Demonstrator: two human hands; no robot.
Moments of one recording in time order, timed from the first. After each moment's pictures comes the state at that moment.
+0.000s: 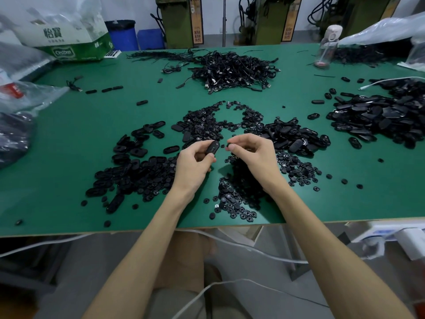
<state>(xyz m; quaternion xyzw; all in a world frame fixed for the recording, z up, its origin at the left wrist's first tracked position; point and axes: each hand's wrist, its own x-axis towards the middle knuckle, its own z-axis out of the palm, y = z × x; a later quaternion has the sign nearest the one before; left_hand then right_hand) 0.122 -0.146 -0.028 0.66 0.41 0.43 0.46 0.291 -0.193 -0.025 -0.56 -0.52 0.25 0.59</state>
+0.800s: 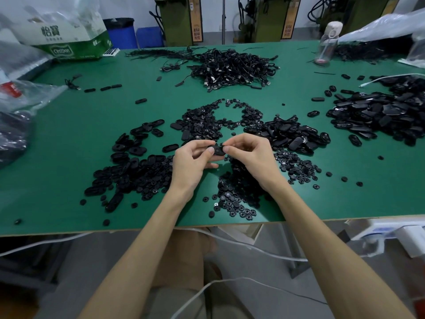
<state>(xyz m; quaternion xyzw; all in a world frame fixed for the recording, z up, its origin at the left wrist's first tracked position) 0.121 -0.146 -0.030 0.60 0.36 0.47 0.54 0.293 -0.192 -0.028 -0.55 -0.53 0.28 0.57</state>
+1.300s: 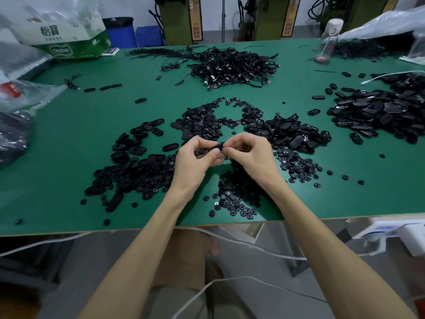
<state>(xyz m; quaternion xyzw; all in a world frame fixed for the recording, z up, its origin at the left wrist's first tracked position) 0.122 -0.146 -0.033 0.62 0.34 0.48 0.53 0.288 -0.195 -0.025 -0.58 -0.56 0.23 0.55</state>
